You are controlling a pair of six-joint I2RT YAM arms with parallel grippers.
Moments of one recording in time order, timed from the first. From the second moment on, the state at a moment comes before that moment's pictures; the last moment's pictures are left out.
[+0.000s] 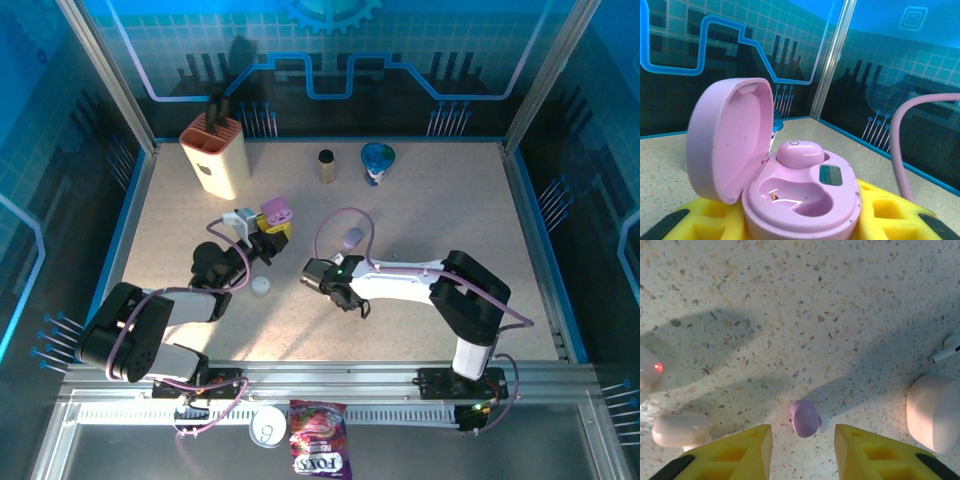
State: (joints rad) left arm -0.29 1.40 0.29 1.27 0.45 -0.33; right arm 1.03 1.81 1.12 -0.85 0.51 0.44
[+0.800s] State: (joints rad) left arm -0.29 1.40 0.29 1.26 0.45 -0.33; right arm 1.03 1.90 1.16 -0.91 0.56 0.43
